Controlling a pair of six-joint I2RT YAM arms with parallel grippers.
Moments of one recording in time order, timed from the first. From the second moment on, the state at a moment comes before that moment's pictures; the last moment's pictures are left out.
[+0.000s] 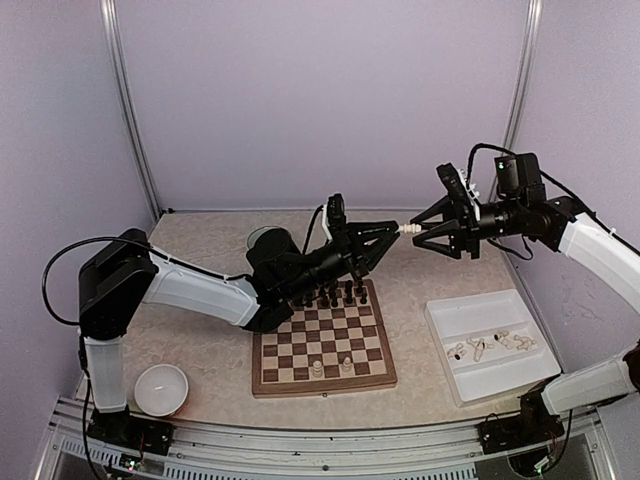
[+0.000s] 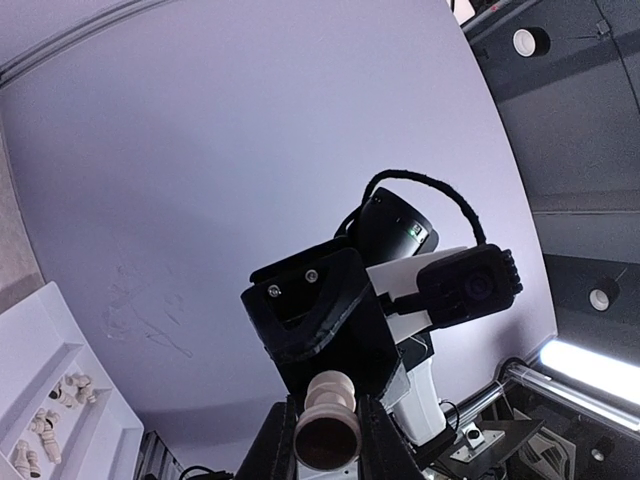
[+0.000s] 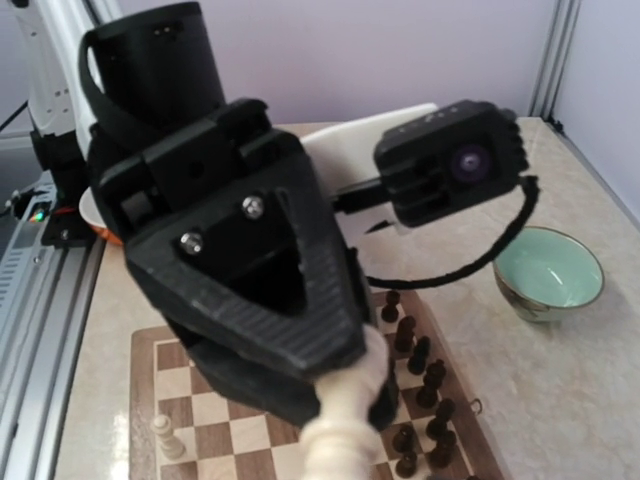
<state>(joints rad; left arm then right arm) -1.03 2.00 1.21 1.21 0.22 -1.35 0.38 1.23 1.17 -0.46 -1.01 -0.53</state>
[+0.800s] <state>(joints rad) -1.03 2.02 1.21 1.23 0.20 -1.37 0.39 1.26 1.17 -0.42 -1.00 -0.45</state>
